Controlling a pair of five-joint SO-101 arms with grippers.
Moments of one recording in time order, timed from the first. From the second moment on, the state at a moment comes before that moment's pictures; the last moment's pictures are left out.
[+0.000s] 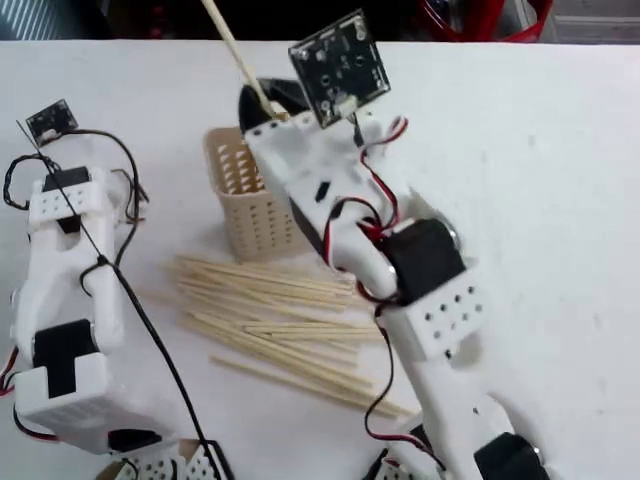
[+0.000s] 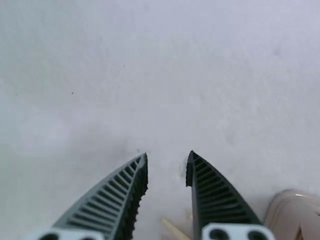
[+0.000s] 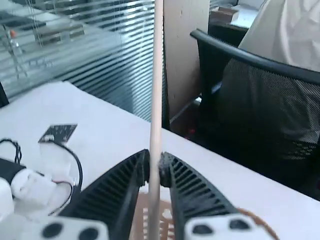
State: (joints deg) left arm -23.2 6.7 18.0 53.9 18.8; right arm -35.5 -25.5 -2.5 48.2 3.7
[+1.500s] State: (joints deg) left arm -23.2 6.7 18.0 51.7 18.8; right arm -32.8 -50.8 35.9 48.9 17.4
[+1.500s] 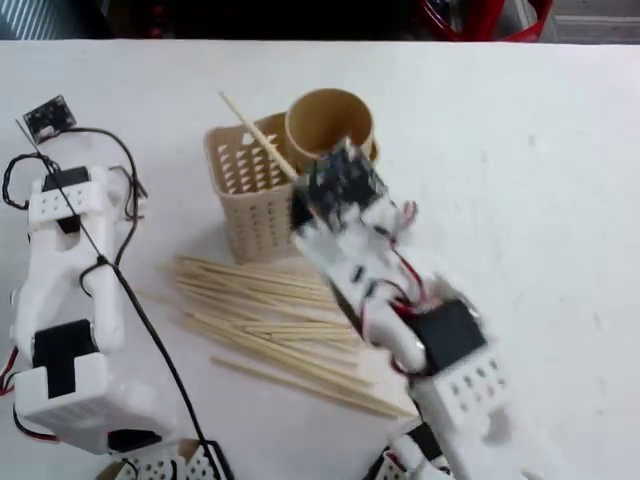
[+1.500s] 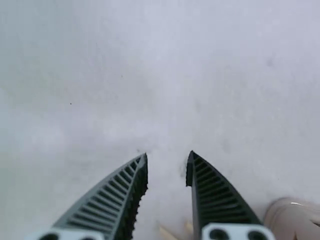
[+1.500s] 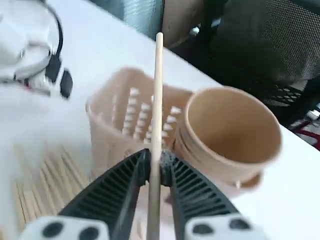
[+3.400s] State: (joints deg) left arm -23.2 6.7 19.2 51.7 18.8; right arm -22.0 -7.1 40.3 58.1 60.4
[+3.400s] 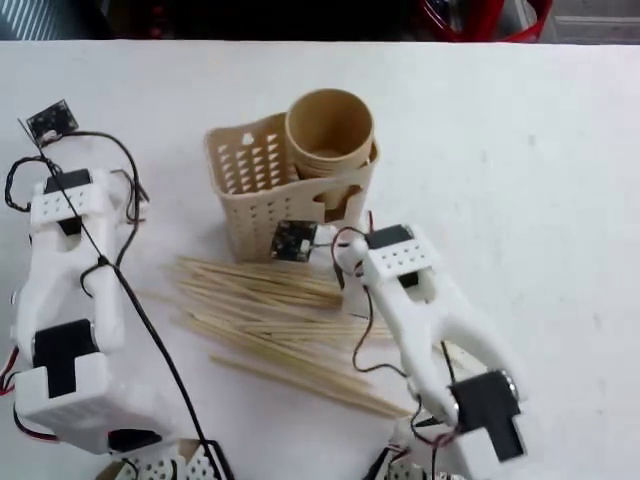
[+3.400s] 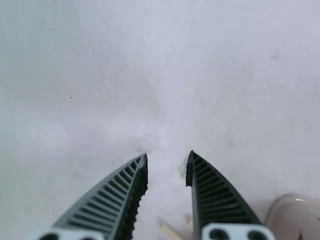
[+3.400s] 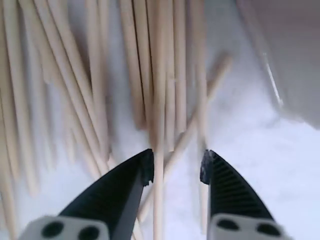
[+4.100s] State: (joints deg) left arm -23.2 6.7 19.2 51.7 18.8; right arm -22.4 -8.8 34.8 59.3 52.5
